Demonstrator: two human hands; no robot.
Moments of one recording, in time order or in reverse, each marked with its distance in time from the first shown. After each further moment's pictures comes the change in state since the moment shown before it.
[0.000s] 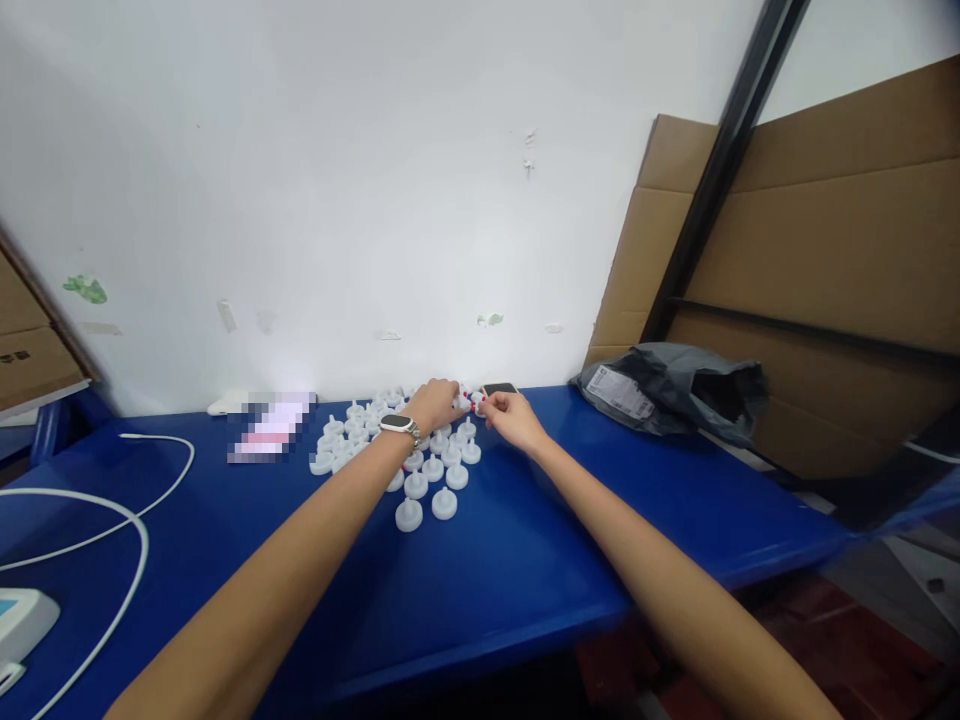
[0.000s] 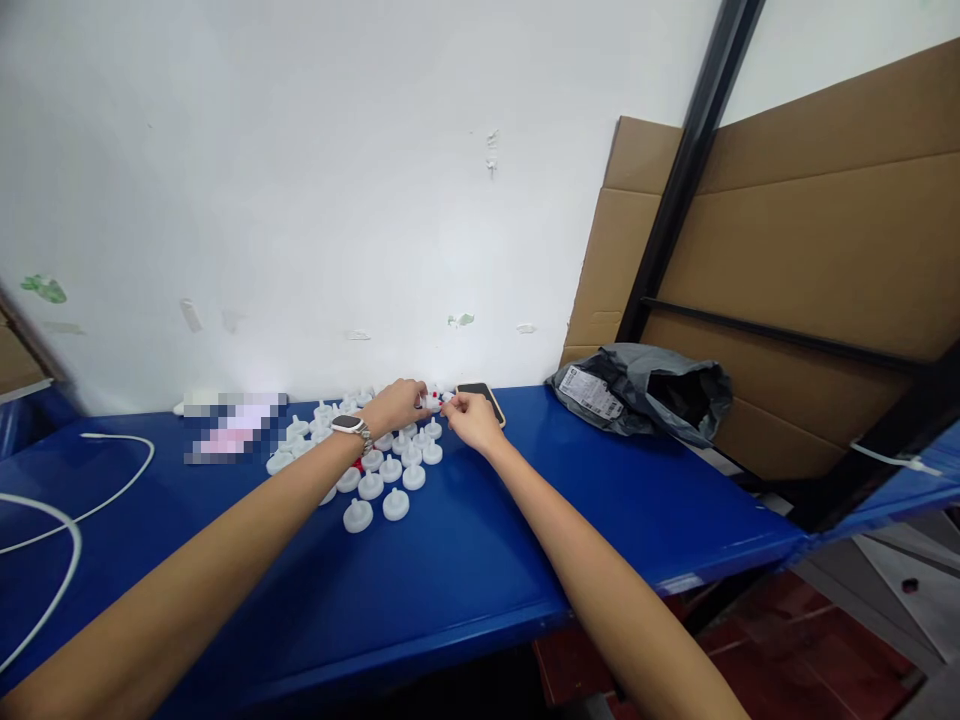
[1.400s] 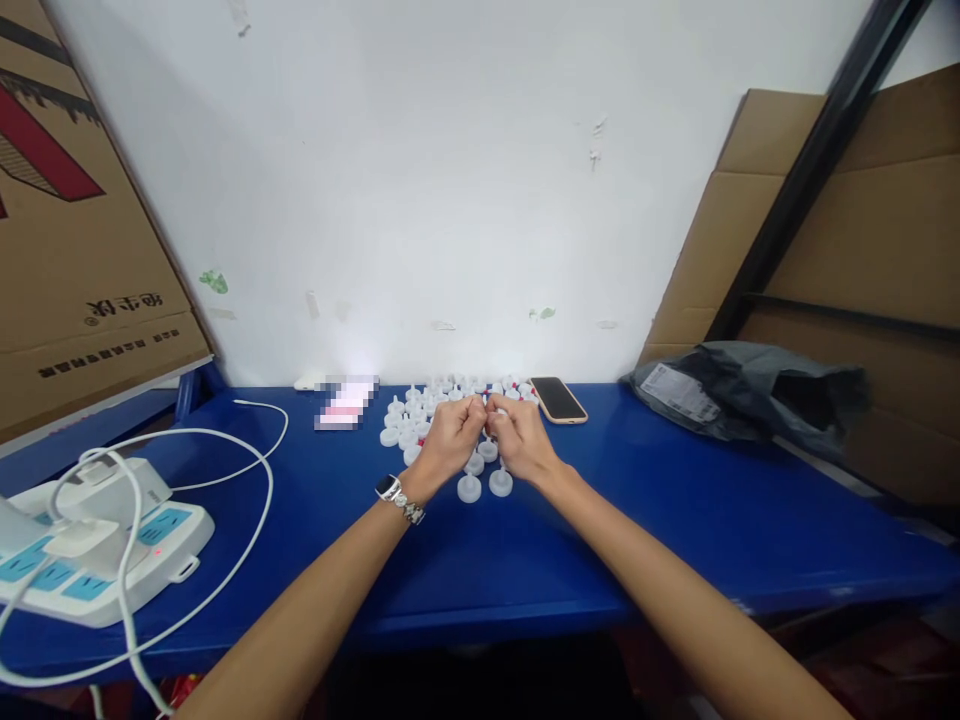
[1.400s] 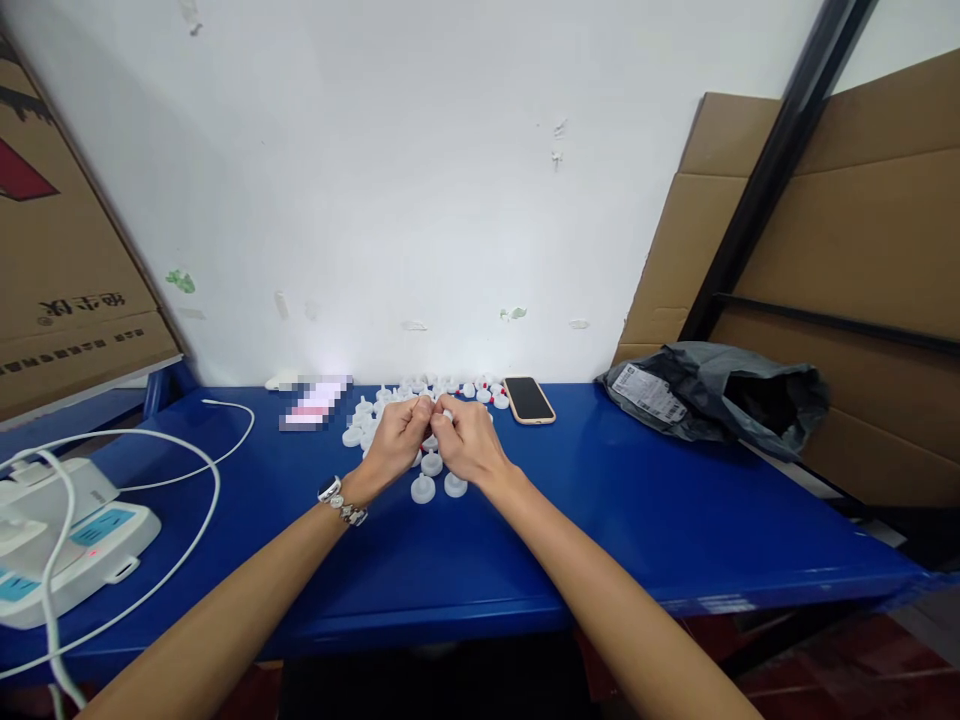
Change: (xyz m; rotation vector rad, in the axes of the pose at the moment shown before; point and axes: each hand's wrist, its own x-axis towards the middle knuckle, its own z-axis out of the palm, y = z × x) left_hand -0.128 0.018 -0.025 -0.849 0.449 0.055; right_hand -0.070 -0.083 0.050 0.031 -0.063 -0.460
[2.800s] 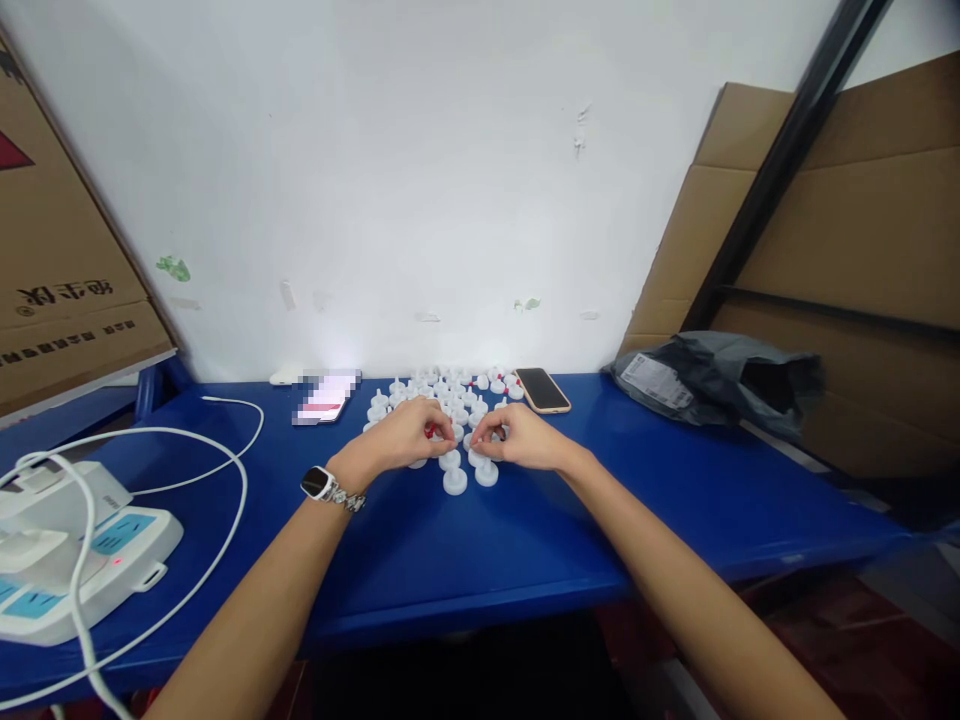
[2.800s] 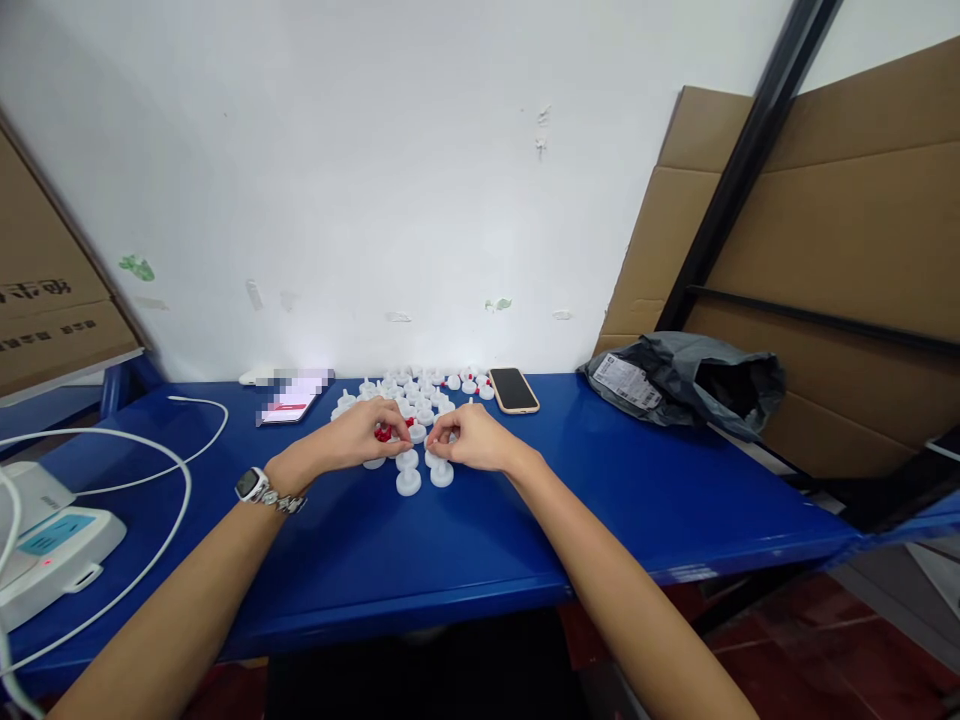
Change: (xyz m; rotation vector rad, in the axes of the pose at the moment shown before) left_hand 0.008 -0.010 -0.056 0.485 -0.561 -0.049; right_hand -0.006 0.026 -0.029 -0.045 -0.438 0.089
